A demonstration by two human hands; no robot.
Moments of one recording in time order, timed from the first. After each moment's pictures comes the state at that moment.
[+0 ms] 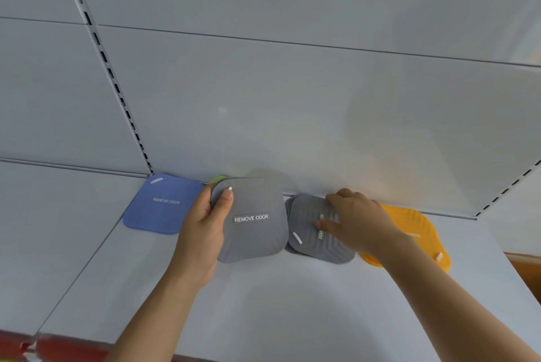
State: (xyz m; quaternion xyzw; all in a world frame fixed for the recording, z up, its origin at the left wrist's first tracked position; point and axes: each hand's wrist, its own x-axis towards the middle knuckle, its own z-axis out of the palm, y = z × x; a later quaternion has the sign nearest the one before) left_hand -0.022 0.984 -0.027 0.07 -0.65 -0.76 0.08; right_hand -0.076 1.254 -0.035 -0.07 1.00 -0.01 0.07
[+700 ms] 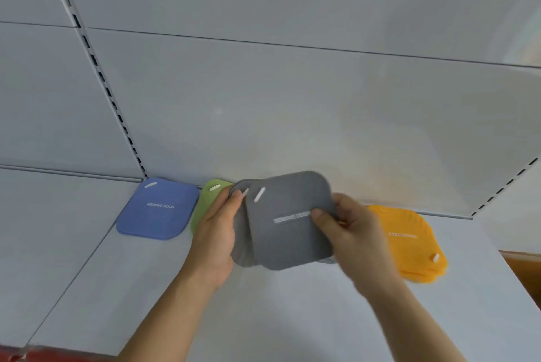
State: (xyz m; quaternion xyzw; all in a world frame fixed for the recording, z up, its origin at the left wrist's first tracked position) left_hand -0.028 1.006 -0.022 0.12 -0.58 -0.81 -0.02; right_hand -0.009 1.214 -0.009 0.02 0.79 -0.60 -0.09
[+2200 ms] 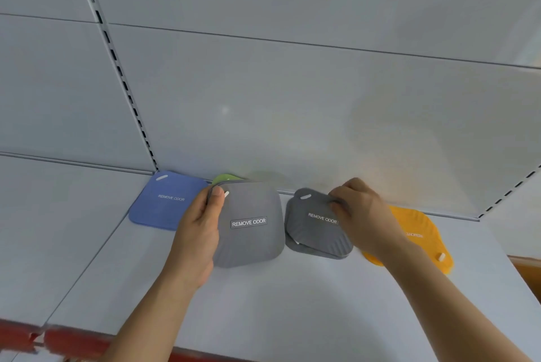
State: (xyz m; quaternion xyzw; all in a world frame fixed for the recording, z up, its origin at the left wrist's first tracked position) left_hand -0.017 0.972 -0.031 0.14 -0.63 -0.76 0.06; right_hand -0.069 1.261 -0.041 -0.11 0.96 -0.22 -0.11
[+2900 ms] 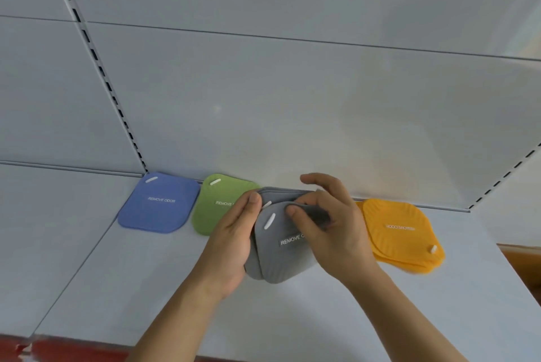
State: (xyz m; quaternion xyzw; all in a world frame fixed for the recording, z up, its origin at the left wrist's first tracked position) left_hand -0.003 1.020 -0.017 0.04 -0.60 -0.79 -0.09; right_hand -0.012 1.199 -0.020 -0.12 0.85 -0.46 -0.21
